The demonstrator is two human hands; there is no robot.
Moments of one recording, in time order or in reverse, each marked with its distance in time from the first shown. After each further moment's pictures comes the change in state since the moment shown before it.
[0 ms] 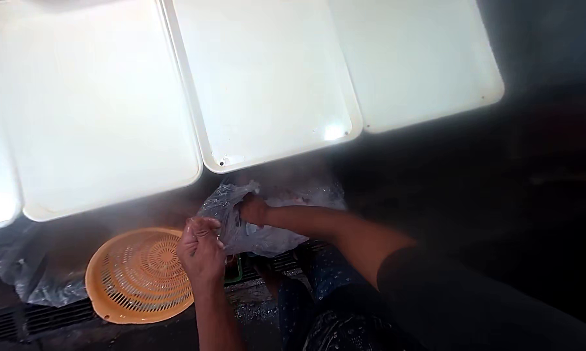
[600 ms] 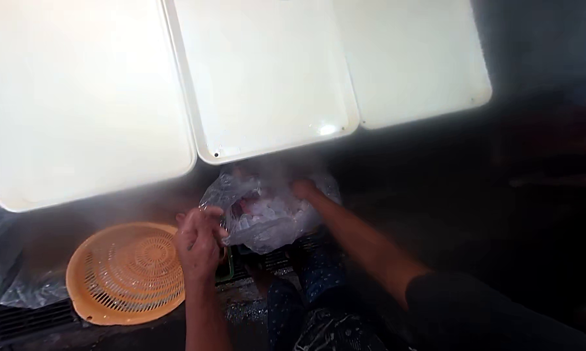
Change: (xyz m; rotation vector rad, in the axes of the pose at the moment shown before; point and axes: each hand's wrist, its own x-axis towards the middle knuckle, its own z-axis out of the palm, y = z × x) left_hand -0.001 -0.007 -0.007 -0.054 -0.205 0.066; right_hand -0.122 0.119 0.028 0.700 0.184 0.704
